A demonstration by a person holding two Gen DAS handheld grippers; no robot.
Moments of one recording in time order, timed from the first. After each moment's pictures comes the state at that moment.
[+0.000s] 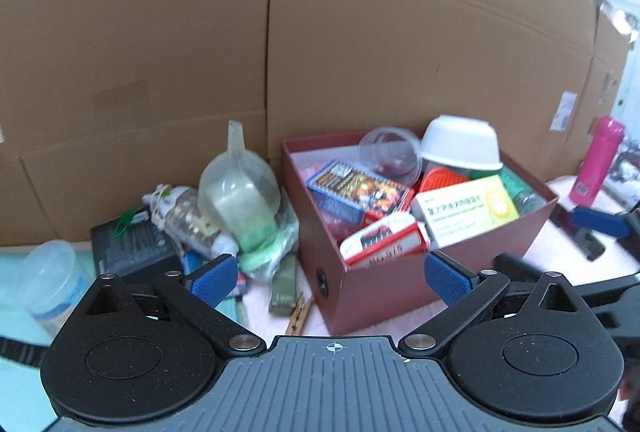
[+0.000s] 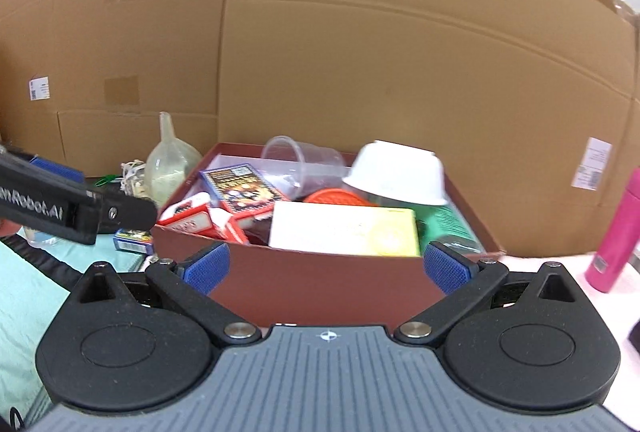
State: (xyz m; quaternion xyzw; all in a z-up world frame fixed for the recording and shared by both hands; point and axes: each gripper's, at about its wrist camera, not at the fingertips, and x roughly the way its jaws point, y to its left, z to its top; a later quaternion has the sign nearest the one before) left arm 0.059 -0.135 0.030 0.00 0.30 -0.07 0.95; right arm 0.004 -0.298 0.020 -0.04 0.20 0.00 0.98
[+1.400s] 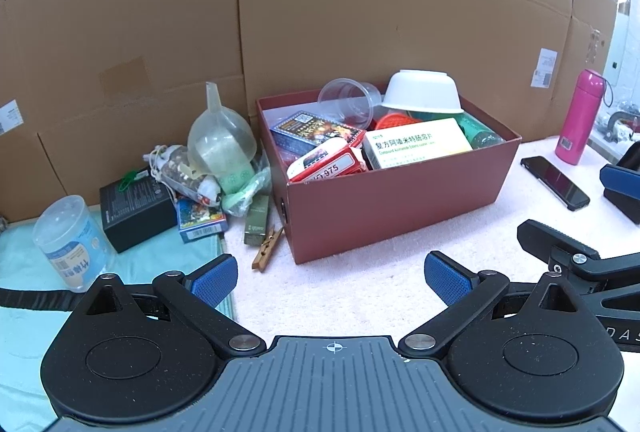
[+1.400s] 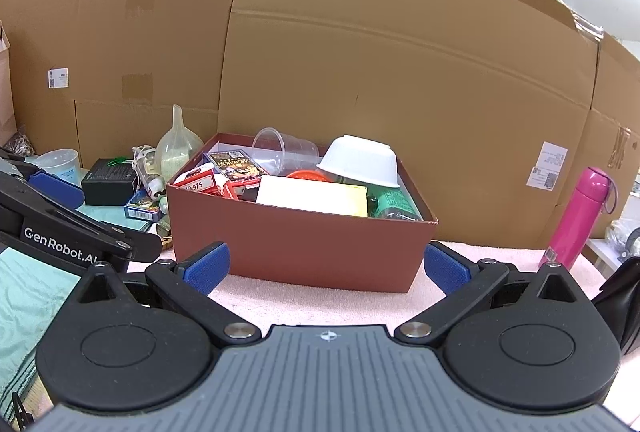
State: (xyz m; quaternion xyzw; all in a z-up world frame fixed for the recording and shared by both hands) left arm -0.002 -0.171 0.023 0.03 0.32 -0.06 0.94; right arm -0.077 -0.312 0.031 -0.07 0.19 -0.01 0.98
